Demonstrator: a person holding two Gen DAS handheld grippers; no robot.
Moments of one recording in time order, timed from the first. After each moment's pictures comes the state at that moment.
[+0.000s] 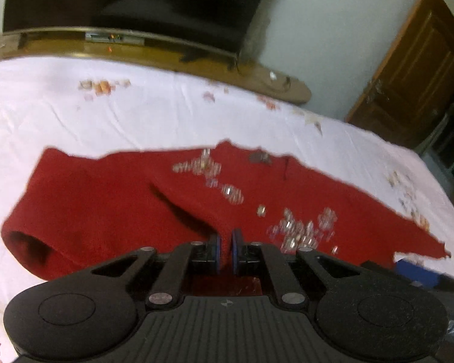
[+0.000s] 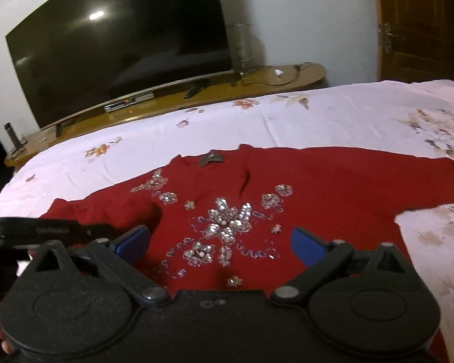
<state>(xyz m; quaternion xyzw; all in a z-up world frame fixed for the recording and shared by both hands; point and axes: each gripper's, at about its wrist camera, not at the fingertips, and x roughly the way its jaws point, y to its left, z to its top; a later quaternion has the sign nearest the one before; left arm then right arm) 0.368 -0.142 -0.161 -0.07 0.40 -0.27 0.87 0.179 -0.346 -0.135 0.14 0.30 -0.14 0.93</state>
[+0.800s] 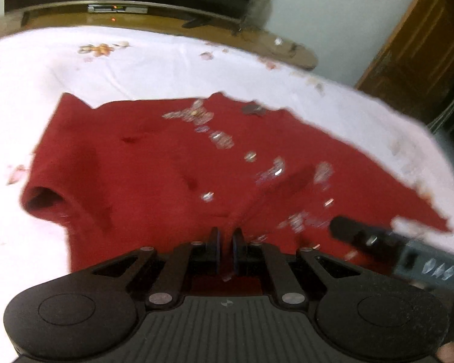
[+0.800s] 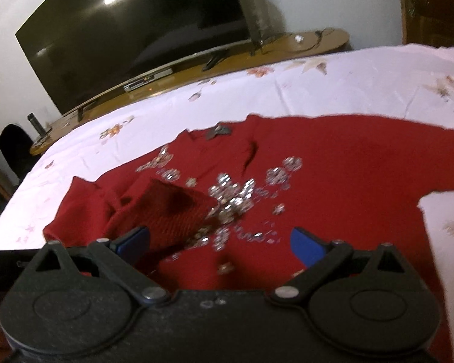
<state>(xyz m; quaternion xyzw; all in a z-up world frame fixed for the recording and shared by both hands) 0.321 -0.152 -0.178 -0.01 0.47 -0.26 0.85 0.185 -0.381 -0.155 0.19 0.35 -0.07 0.91</state>
